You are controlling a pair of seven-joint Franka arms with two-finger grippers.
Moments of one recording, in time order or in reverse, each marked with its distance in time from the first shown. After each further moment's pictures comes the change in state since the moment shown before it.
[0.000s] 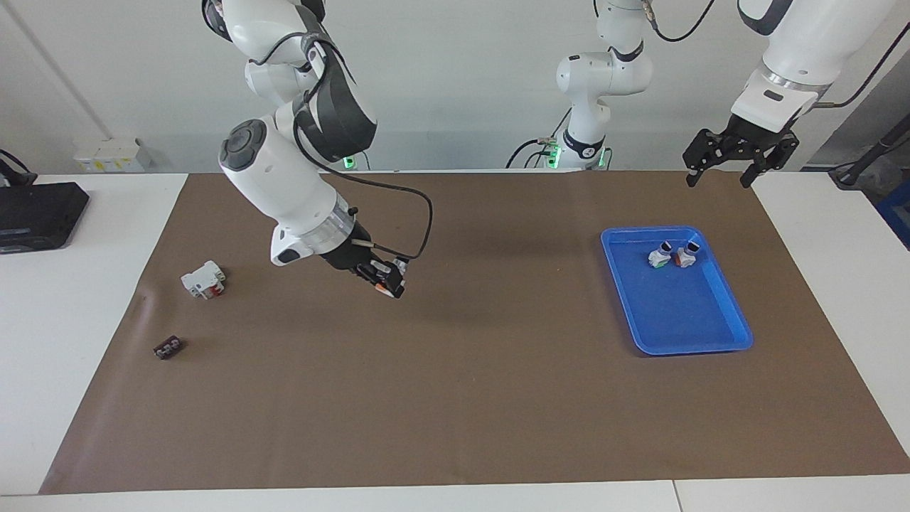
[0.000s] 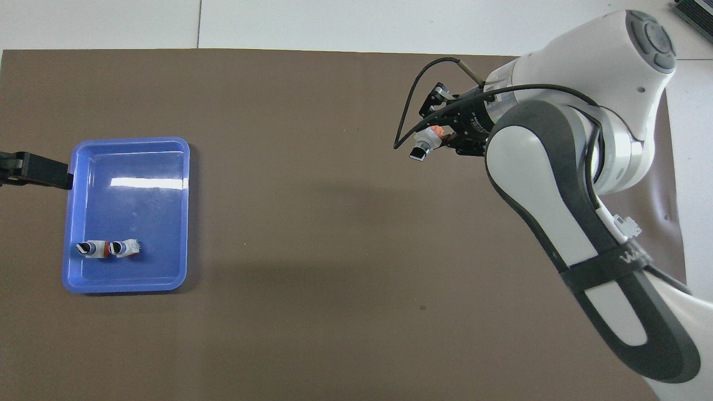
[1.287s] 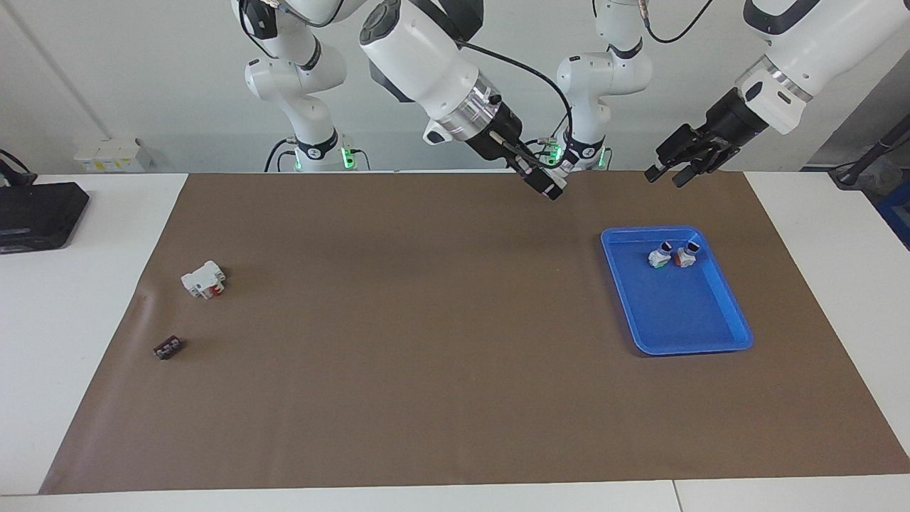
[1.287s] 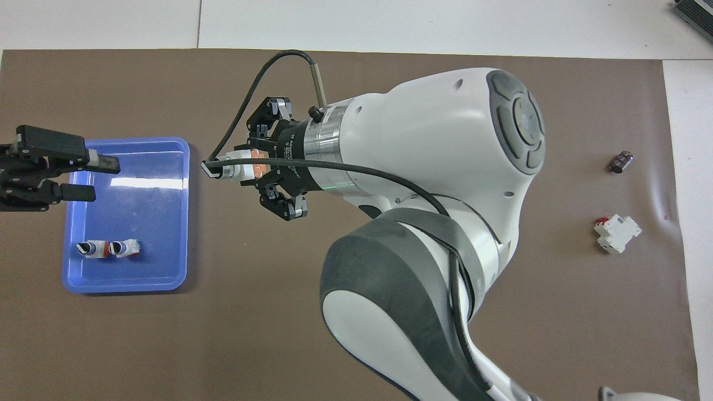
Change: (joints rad) left arm 0.089 -0.064 0.023 -0.129 -0.671 0.048 -0.353; right arm 0.141 -0.019 0.250 0.101 0.072 0.231 0.866
